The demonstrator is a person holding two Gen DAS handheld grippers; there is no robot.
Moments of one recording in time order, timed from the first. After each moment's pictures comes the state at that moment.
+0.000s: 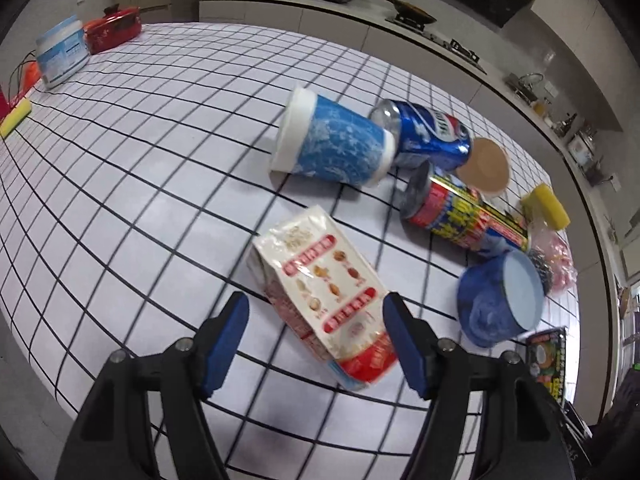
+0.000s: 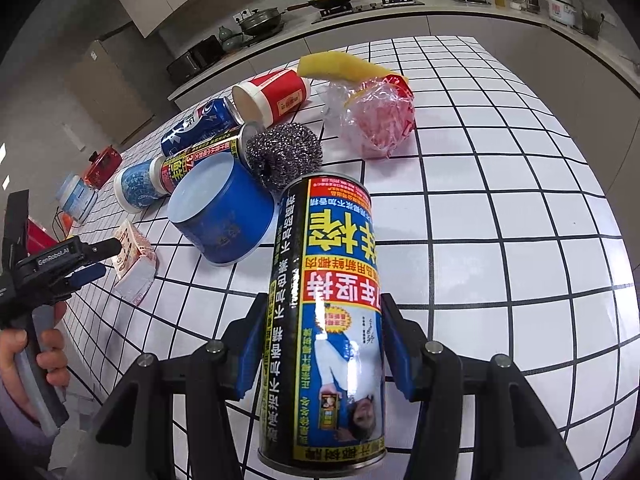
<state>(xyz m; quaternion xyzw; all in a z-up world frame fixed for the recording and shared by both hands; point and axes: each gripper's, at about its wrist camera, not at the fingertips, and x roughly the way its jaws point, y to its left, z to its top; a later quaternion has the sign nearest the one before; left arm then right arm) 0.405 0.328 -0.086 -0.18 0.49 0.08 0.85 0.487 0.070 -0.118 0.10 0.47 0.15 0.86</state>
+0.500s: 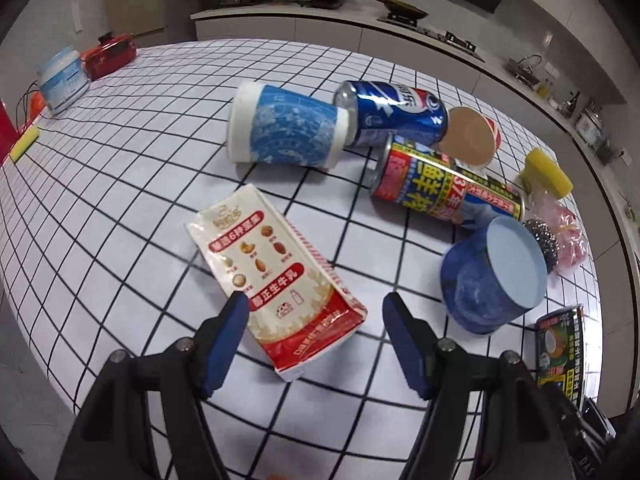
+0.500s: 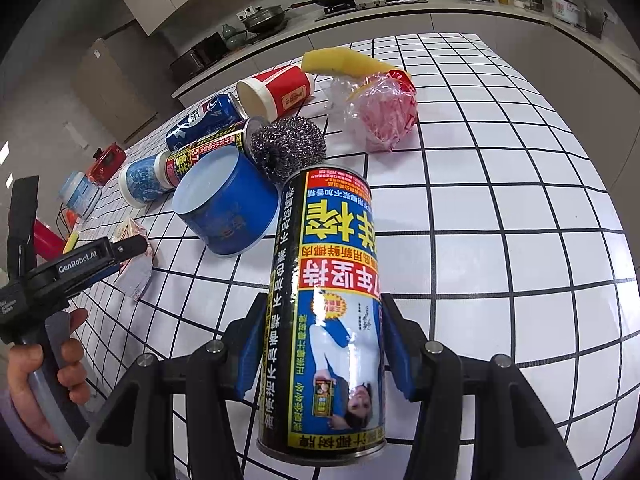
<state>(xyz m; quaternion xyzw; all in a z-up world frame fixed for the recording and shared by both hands) 0.406 0.285 -0.094 -0.12 0.48 0.12 0.86 0.483 0.068 -0.118 0.10 0.48 0.16 0.86</state>
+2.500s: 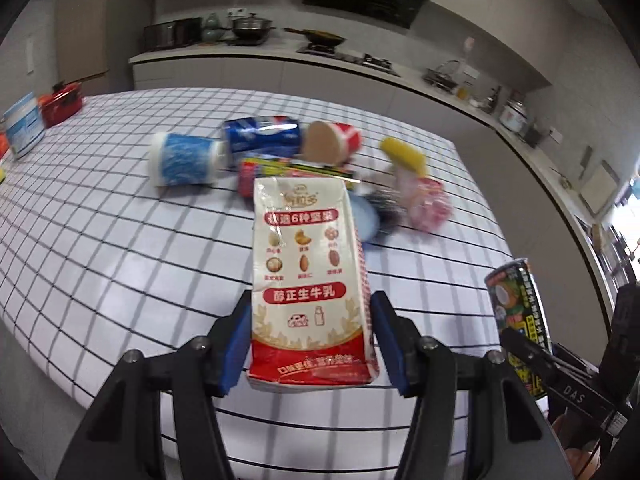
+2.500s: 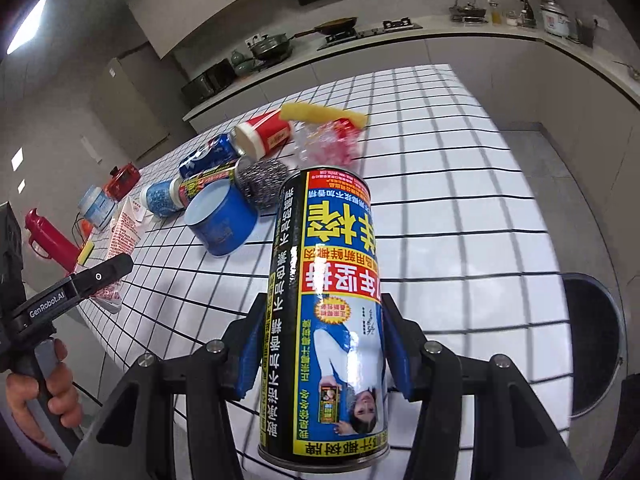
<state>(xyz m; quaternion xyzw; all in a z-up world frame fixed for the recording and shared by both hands) 0.358 0.193 -0.055 -0.10 0.41 -0.01 0.90 0.433 -0.013 -0.082 0.11 0.43 0.16 0.88</state>
